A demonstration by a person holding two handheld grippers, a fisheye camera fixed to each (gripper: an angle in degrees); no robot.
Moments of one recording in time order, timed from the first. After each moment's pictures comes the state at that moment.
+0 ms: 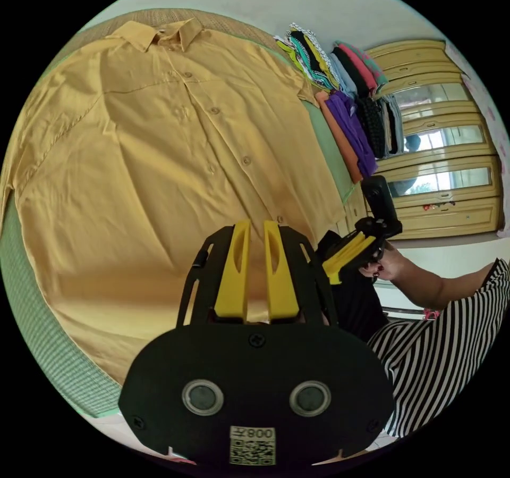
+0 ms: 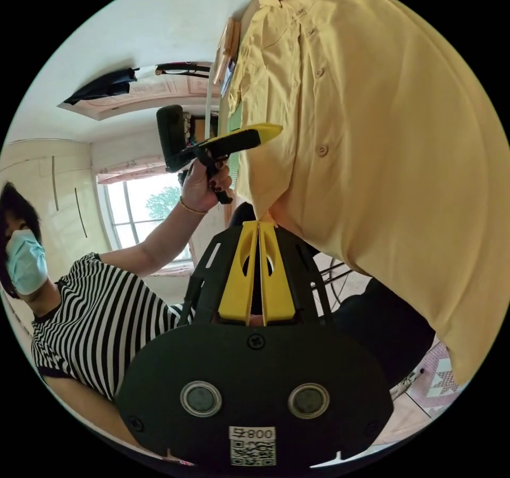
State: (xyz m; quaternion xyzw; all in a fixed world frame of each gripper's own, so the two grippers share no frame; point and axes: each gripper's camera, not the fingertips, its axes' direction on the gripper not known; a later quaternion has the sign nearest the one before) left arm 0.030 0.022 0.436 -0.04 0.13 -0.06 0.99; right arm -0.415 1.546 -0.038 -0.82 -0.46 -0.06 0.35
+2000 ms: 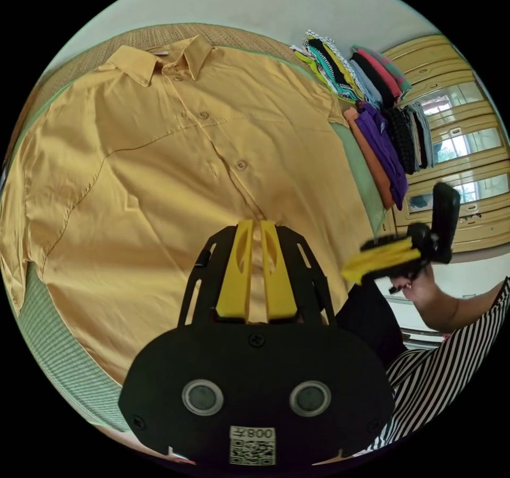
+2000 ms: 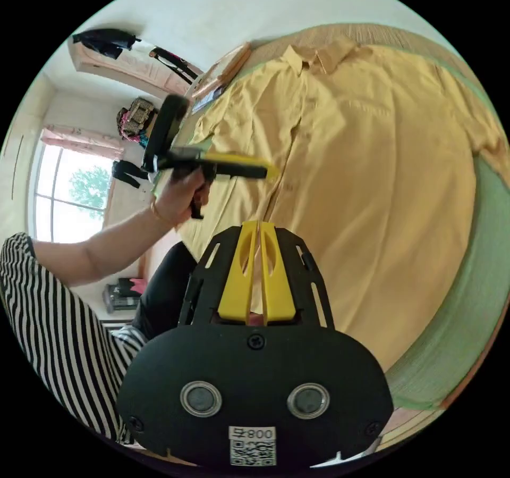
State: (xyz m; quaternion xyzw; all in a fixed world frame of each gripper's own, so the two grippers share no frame) left arm 0.140 -0.150 0.316 -0.03 0.05 -0.06 1.00; right arm -0.593 1.530 -0.022 -0.69 -0.44 -0.28 0.51
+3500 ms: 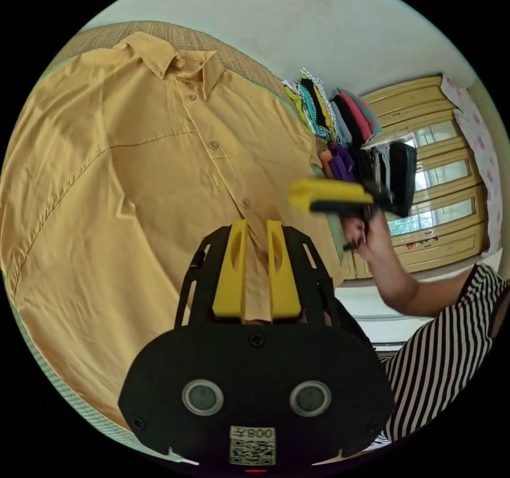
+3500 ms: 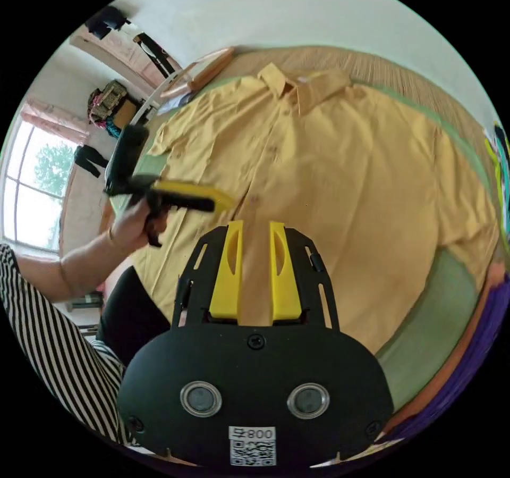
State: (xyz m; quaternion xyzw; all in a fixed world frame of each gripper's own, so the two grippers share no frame) left arm 0.061 -0.171 0.250 0.05 0.18 -0.10 0.98; right arm -0.733 1.526 0.054 -0.64 -0.39 -0.39 0.54
